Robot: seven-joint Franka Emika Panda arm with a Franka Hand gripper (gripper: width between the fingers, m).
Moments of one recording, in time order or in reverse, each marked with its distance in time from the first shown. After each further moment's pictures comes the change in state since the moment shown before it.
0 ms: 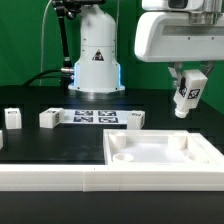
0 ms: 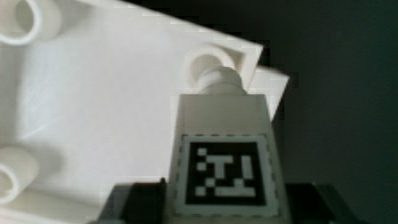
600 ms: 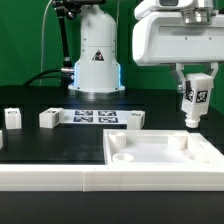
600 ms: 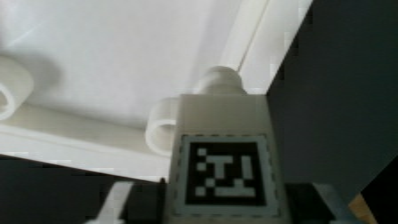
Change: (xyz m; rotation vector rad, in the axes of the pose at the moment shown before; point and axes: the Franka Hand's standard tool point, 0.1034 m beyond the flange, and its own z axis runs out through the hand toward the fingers) arm 0.010 0.001 0.007 0.001 0.237 0.016
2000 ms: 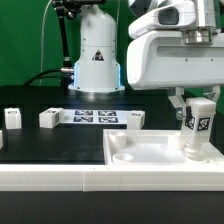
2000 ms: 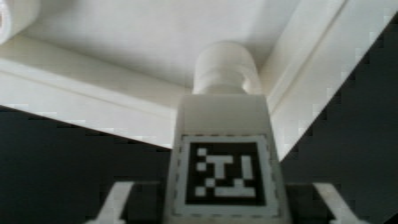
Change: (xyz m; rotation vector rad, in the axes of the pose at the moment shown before) arm 0.041 0.032 0.042 -0.007 0.016 -0.086
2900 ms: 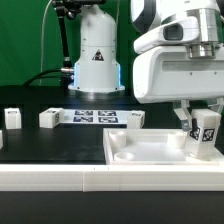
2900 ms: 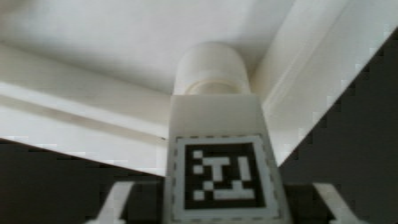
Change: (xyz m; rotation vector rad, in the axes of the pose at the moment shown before) arm -0.006 -0.012 0.015 0.003 0.038 -0.014
